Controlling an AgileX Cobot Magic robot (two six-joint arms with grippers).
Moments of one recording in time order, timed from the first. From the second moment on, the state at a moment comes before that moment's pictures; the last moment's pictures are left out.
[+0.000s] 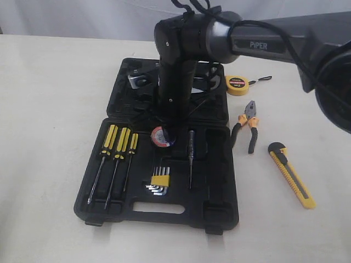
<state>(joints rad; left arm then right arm) -0.10 0.00 0.01 0.02 0.27 -0.18 0.55 2.23 -1.71 0.06 1.07 0.07</state>
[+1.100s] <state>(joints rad) -0.10 0.00 0.01 0.02 0.27 -0.18 0.55 2.16 -1.72 0.14 1.03 0.03</state>
